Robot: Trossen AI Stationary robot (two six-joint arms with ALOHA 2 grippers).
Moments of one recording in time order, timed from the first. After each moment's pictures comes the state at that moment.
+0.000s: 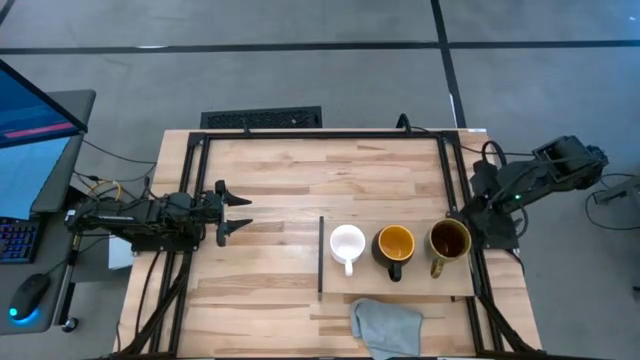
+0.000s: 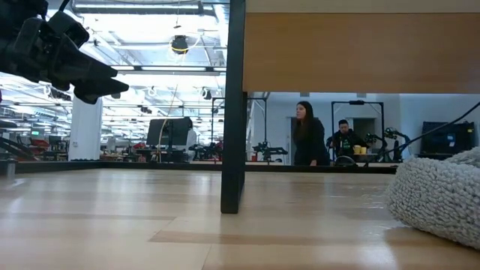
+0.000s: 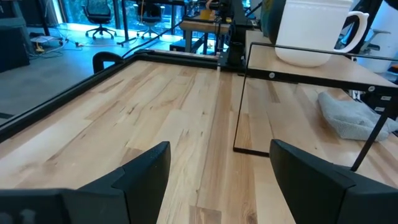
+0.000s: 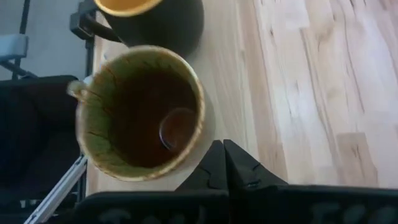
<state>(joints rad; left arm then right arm) -0.03 0.10 0.06 -0.11 -0.16 -0.12 0.37 0.69 1.29 -1.57 0.02 0.43</state>
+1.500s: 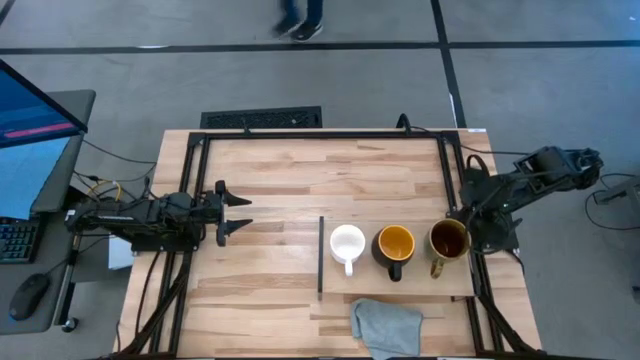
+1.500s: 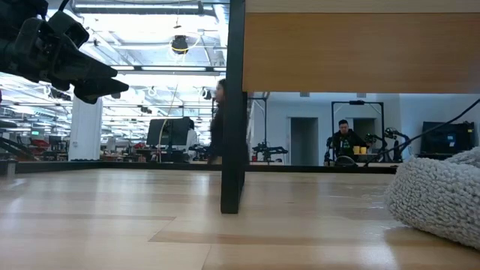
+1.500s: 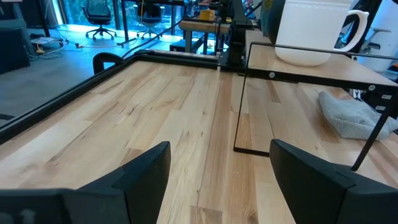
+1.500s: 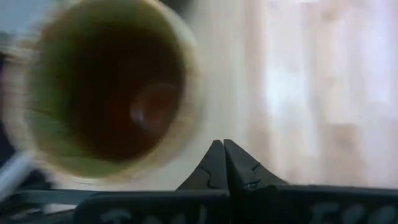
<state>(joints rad) -0.03 0.10 0.06 -0.11 -0.16 -0.12 0.37 0.71 1.17 -1.57 0.03 0.34</state>
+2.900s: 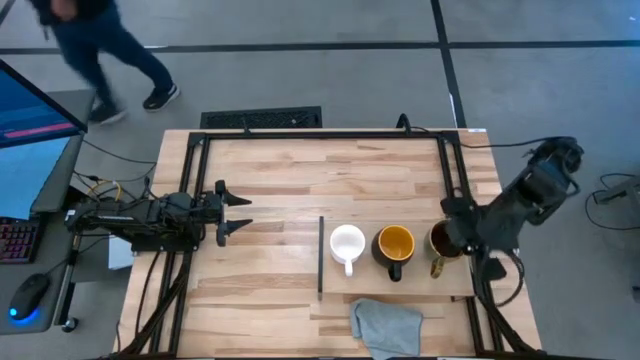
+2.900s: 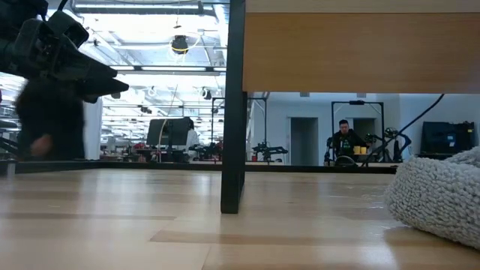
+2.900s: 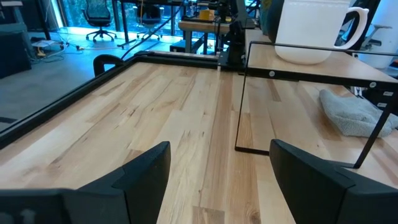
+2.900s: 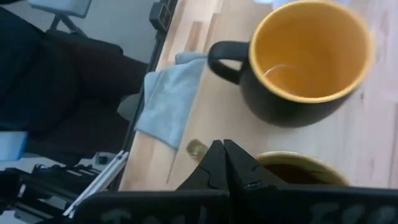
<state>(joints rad) -0.03 0.10 0.06 -0.11 -0.16 -0.10 0.74 1.07 1.45 -1.35 0.07 0.44</state>
